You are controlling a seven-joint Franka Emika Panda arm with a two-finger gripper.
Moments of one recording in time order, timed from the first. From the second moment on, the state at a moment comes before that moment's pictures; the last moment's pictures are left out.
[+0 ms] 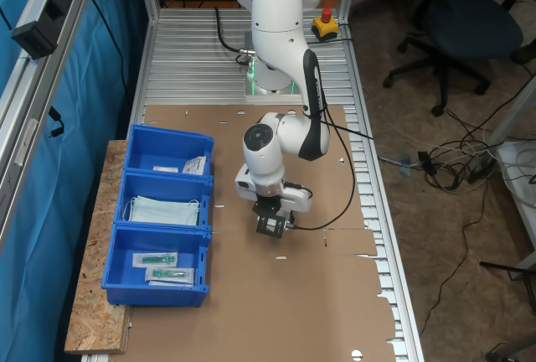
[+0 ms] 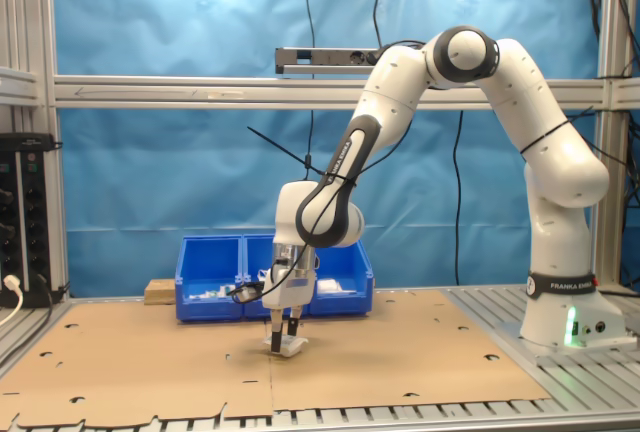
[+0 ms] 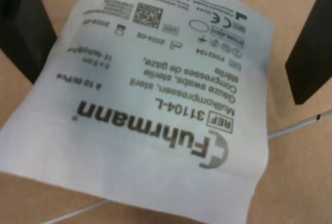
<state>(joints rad) -0.16 0.52 0.11 -2.21 0.42 2.83 0.75</state>
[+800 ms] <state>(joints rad) -0.16 0.53 0.11 -2.21 0.42 2.83 0.75</state>
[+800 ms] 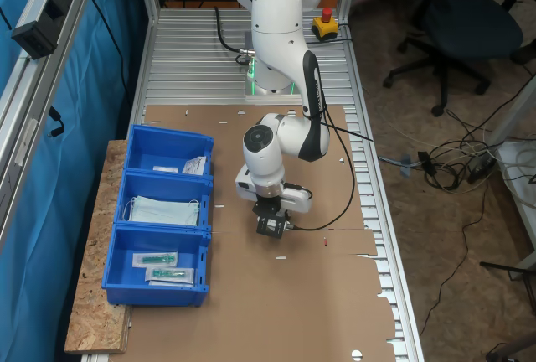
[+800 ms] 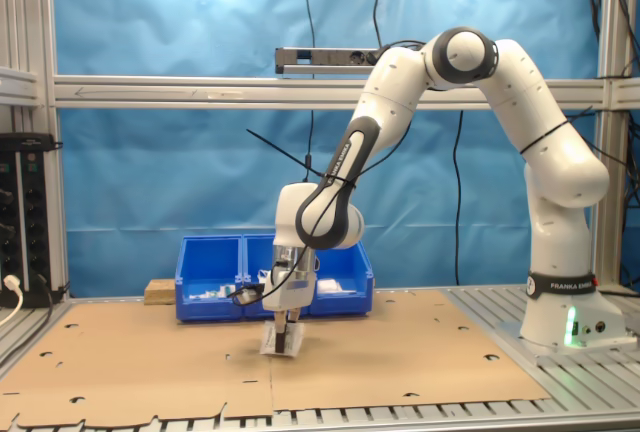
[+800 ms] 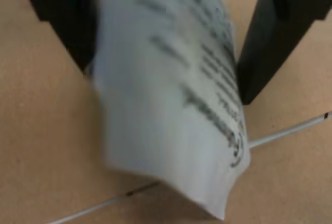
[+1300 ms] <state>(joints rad) -0.16 0.54 0.12 -2.21 0.42 2.83 0.75</state>
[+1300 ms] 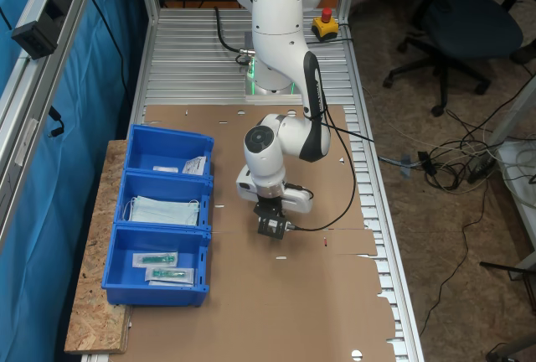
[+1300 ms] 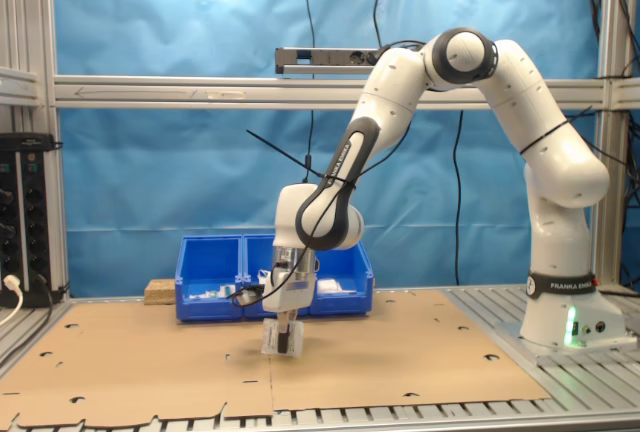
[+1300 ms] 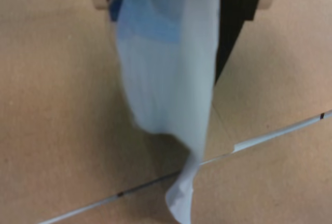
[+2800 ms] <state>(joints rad) -0.26 0.06 0.12 -2.42 0.17 2.81 0.75</state>
